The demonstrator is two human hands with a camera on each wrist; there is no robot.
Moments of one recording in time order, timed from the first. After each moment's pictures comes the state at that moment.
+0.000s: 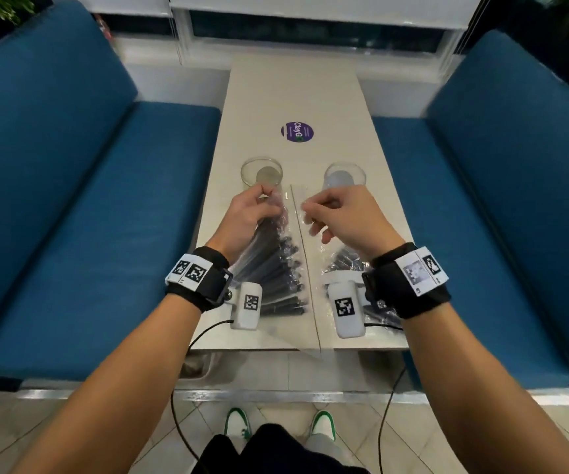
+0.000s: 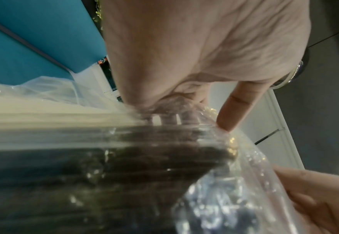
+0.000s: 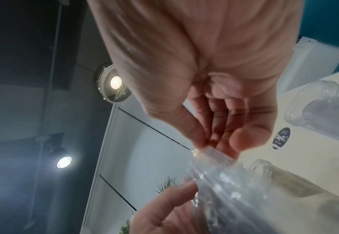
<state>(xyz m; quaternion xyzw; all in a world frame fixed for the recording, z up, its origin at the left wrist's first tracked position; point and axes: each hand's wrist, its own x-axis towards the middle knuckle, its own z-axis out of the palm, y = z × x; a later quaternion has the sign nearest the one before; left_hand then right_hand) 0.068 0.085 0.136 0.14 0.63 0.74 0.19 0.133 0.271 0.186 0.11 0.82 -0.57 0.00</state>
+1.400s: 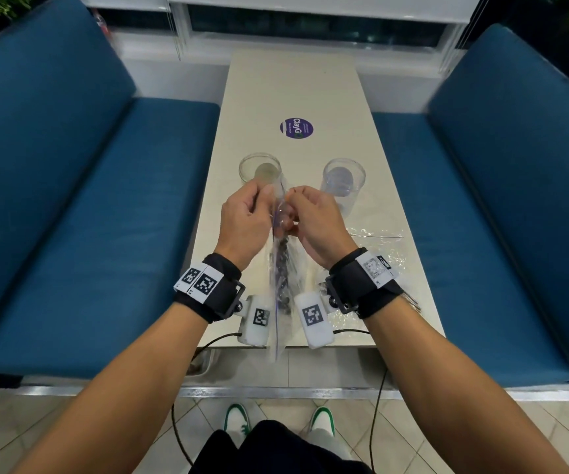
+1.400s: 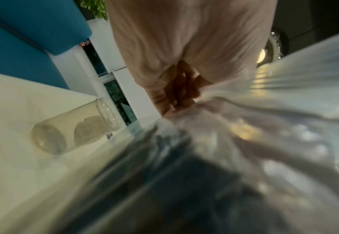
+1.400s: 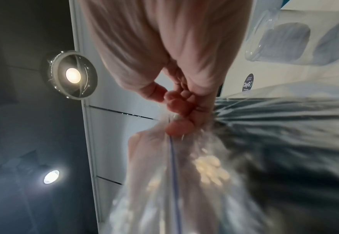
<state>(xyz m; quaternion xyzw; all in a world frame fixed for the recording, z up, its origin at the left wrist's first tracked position) 0.081 0.100 0.130 0.12 0.76 0.64 -0.02 0.117 0.225 0.160 0.11 0.64 -0.76 -0.01</state>
